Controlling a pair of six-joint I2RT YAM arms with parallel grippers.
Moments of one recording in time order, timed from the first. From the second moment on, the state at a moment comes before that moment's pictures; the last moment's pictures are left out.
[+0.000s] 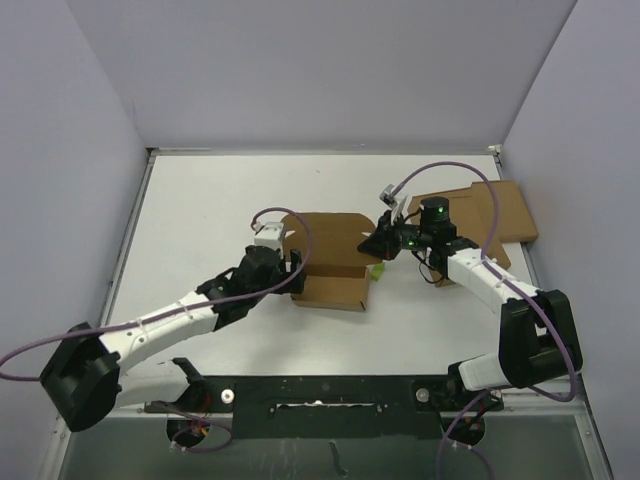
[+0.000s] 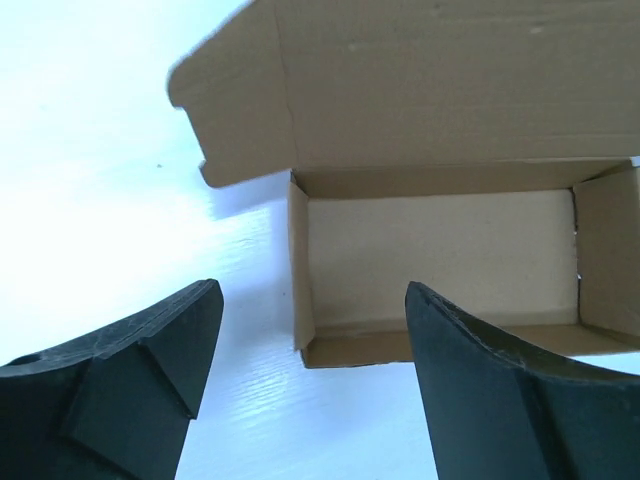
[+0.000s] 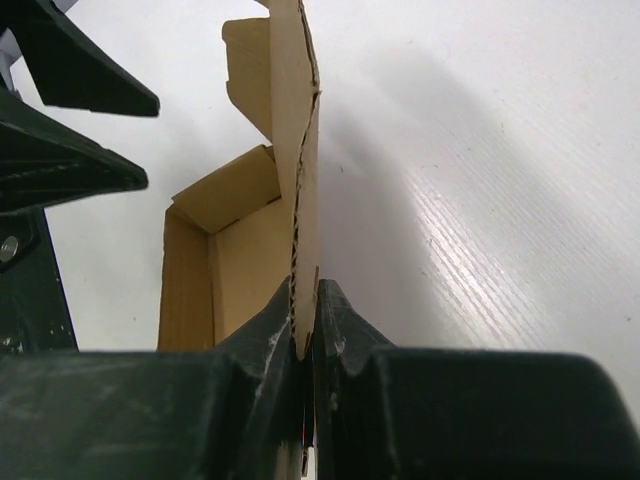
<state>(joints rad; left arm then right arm) -0.82 1.23 0.68 -0.09 -0.31 -0.57 0.26 1.40 0.81 0.05 -0.81 -0.02</state>
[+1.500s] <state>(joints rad) -0.41 0.74 0.49 0.03 0.51 -0.32 0.19 1.35 0.90 -0.21 -1.40 -0.45</state>
